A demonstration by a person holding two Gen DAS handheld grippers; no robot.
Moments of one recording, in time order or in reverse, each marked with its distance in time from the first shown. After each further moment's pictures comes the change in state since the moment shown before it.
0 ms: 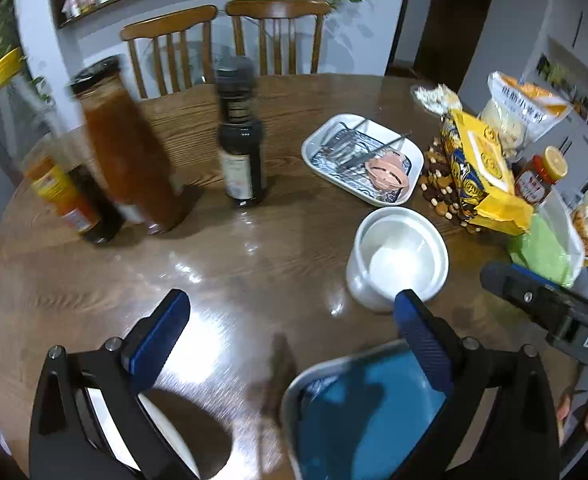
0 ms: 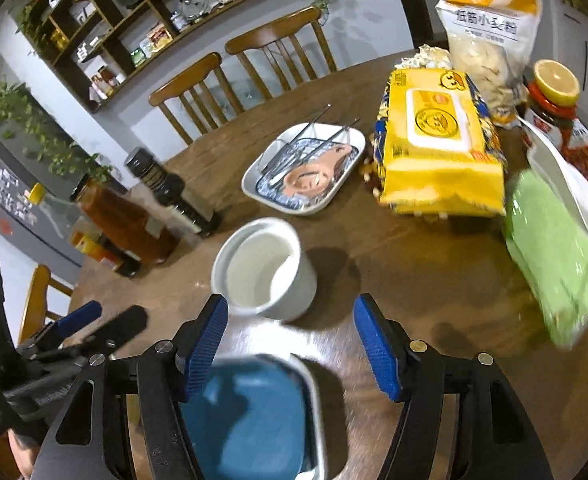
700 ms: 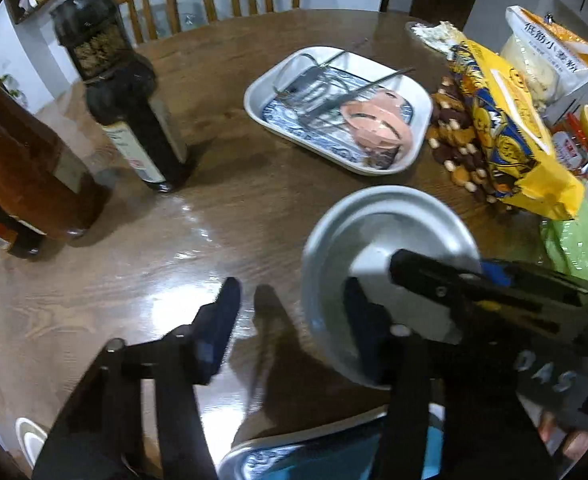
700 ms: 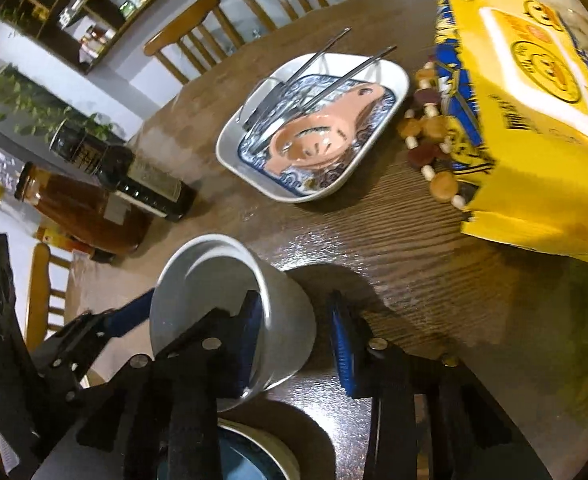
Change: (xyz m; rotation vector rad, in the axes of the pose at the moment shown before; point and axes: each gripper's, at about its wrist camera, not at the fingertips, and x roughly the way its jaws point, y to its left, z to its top) left arm 0.084 -0.038 0.016 0.046 0.176 -0.018; right arm 0.105 -0.015 0.032 -0.020 0.243 0.092
